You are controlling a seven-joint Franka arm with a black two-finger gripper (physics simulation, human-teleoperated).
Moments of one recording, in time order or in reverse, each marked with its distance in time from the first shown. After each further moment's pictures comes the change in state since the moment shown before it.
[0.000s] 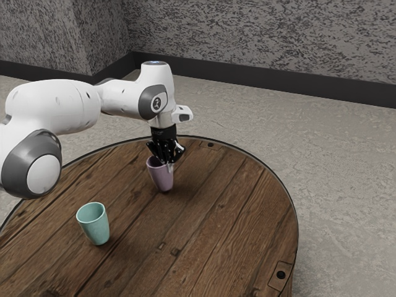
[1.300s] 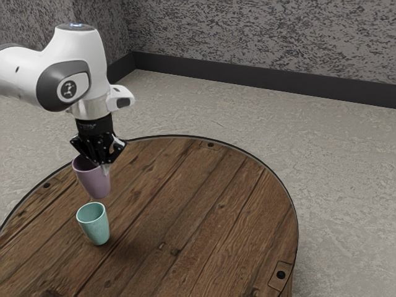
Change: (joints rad) arm 0.433 -1.001 -0.504 -0.814 0.060 -0.104 -0.344
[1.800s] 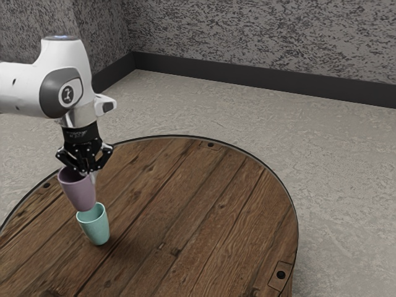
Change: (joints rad) arm 0.522 -0.119 -0.363 -0.061 -0.215 -0.022 -0.066
